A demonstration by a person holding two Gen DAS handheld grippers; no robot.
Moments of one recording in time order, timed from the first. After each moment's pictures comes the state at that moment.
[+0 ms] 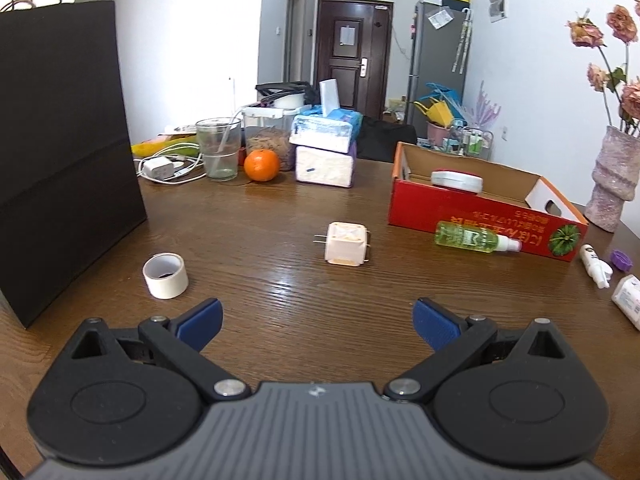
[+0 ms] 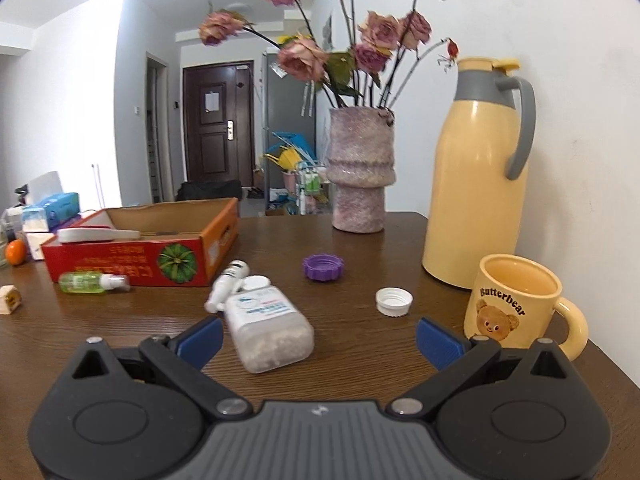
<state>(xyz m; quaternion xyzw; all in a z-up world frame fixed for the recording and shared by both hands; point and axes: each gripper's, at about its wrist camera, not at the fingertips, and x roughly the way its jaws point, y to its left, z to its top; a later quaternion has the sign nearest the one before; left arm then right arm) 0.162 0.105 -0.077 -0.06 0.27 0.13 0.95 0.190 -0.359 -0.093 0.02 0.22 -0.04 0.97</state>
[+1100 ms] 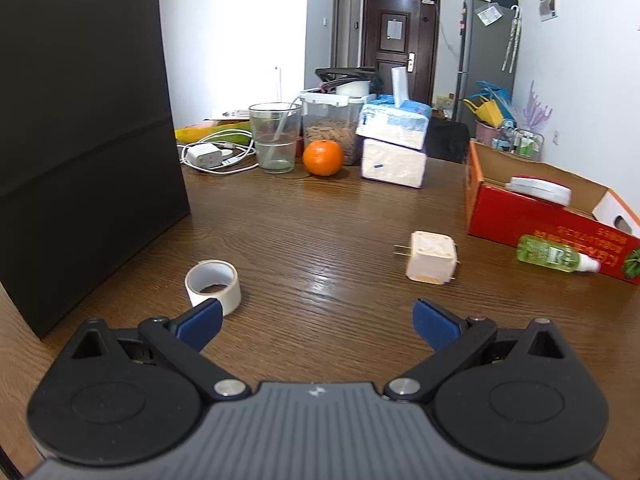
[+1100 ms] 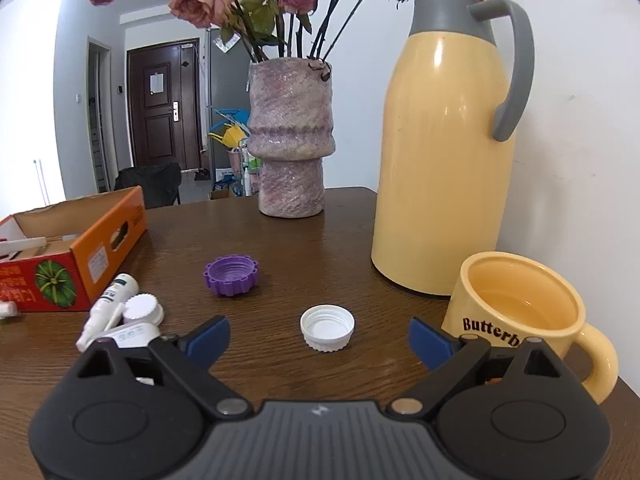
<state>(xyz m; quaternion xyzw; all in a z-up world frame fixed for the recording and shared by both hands) 0.202 0.158 -0.097 -0.07 0.29 0.20 0.94 0.302 -0.418 -0.126 0.03 0.26 -0.12 0.96</state>
